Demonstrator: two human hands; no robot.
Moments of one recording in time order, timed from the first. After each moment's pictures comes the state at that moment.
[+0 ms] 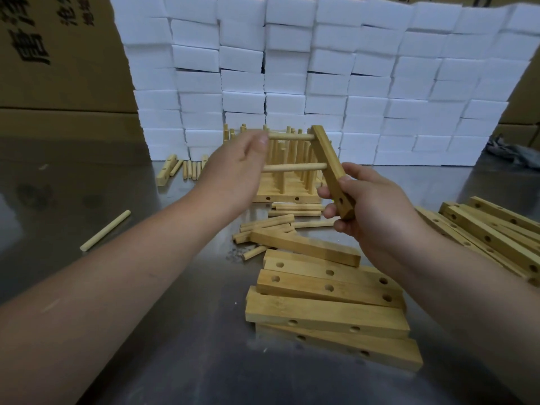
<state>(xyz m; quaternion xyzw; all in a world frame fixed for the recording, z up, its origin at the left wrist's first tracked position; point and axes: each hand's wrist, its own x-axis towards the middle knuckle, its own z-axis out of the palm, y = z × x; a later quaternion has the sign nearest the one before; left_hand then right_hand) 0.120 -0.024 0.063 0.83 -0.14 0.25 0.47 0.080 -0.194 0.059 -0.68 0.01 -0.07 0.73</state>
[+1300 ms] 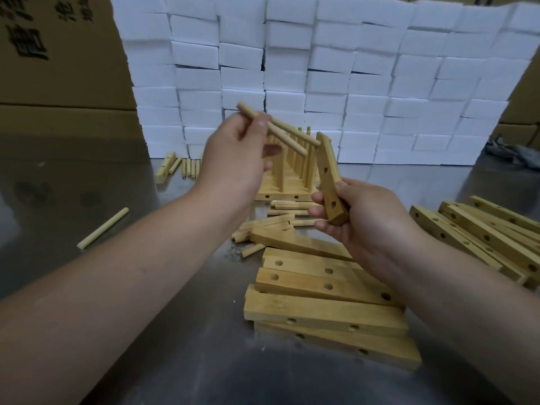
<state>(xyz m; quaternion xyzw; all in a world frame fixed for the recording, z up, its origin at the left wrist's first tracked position) 0.102 -0.046 0.081 0.65 -0.09 0.23 0.72 0.081 -0.182 0.054 -0.59 0.05 -0.01 0.80</state>
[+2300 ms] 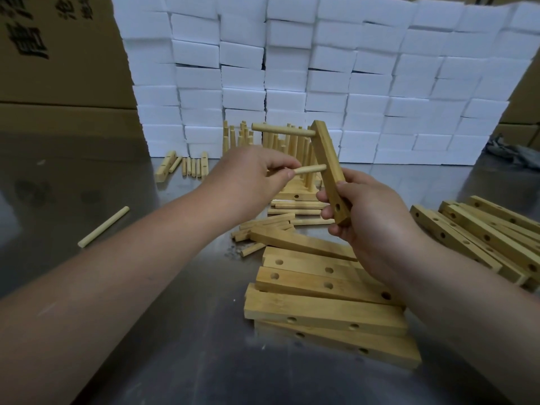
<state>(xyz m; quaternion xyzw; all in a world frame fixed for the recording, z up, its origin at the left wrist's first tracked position) 0.105 -0.033 0.069 0.89 -0.20 0.22 0.35 0.080 -0.187 0.053 -0.67 0.04 -0.06 0.74</state>
